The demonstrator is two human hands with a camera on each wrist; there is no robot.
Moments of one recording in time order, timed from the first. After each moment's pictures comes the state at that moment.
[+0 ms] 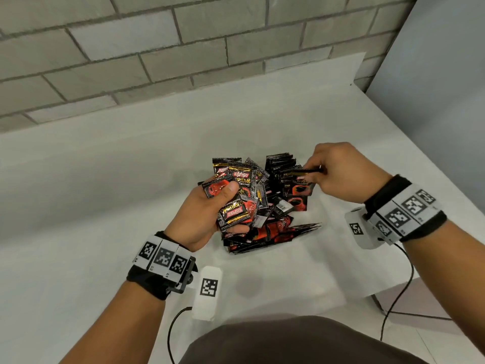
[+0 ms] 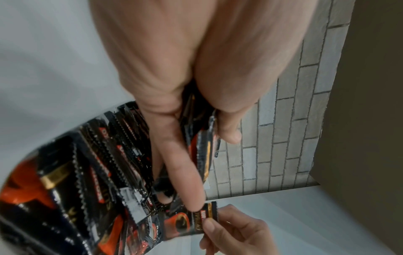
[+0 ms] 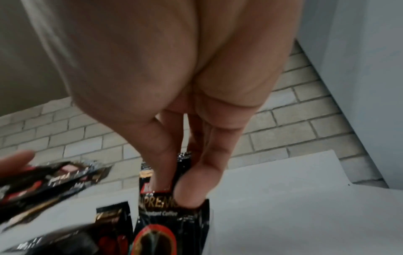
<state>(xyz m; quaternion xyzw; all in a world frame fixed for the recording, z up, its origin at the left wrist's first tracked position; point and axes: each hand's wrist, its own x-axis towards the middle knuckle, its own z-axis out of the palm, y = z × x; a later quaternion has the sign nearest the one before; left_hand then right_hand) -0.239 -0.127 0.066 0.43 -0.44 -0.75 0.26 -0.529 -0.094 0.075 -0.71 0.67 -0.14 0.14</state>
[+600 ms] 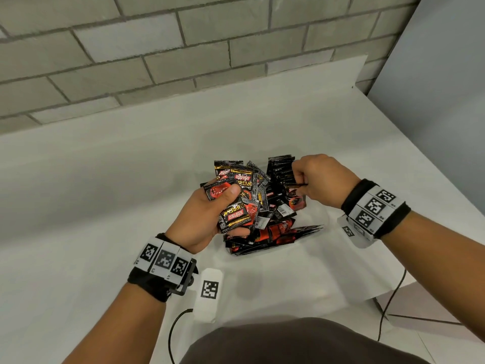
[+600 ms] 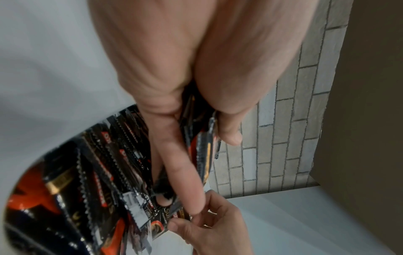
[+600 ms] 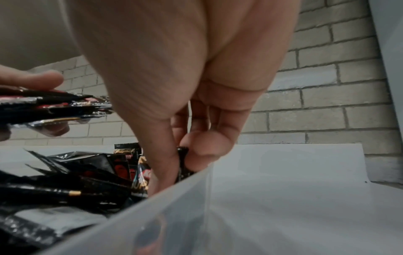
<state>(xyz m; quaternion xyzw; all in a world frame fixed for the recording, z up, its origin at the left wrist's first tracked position) -0.236 -0.127 0.066 0.43 -0.44 -0.75 0.25 -0.508 -0.110 0.053 -0.71 0.69 -0.04 0.15</state>
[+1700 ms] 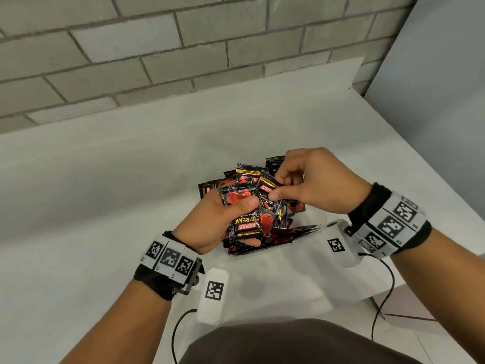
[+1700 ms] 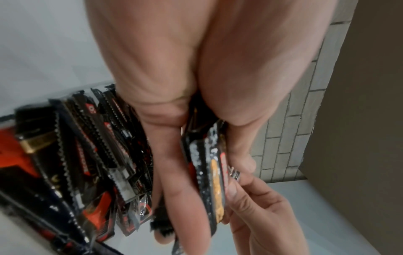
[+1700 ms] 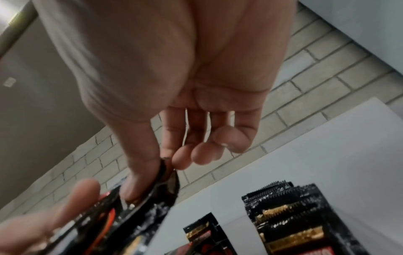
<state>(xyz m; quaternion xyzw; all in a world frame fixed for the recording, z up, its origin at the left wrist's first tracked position) -0.249 -0.119 0.072 0.36 -0.47 -0.78 0.20 -0.476 -0.087 0.102 -0.69 0.62 -0.26 0.27</state>
